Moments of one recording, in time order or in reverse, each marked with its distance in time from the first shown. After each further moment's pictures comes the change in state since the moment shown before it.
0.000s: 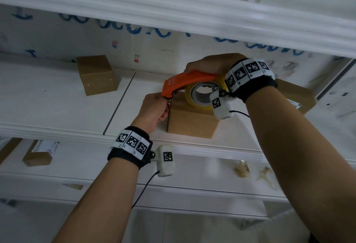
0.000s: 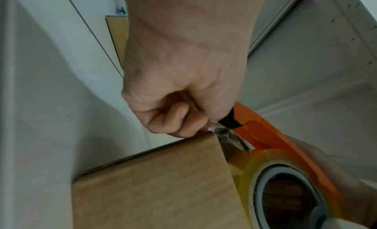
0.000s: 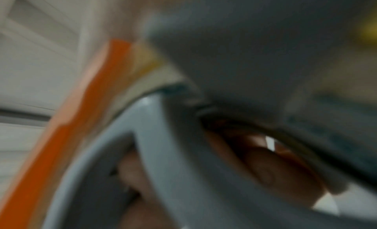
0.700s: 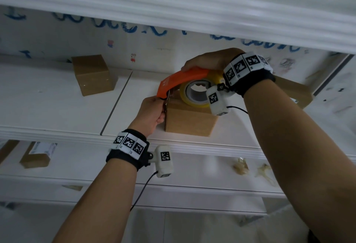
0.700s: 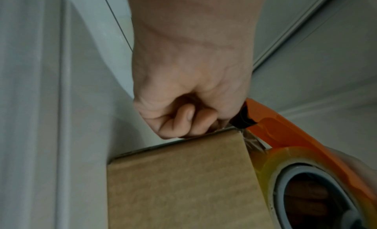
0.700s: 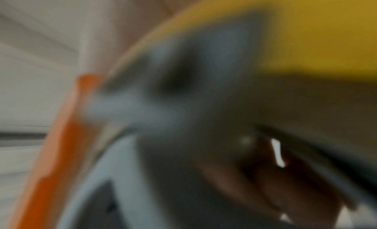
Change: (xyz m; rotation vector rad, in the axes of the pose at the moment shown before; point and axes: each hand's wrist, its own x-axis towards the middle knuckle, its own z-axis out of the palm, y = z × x) left_hand 0.008 -0.019 0.000 -0.133 -0.062 -0.024; right_hand -0.012 -0.004 -0.004 0.096 -0.110 -0.095
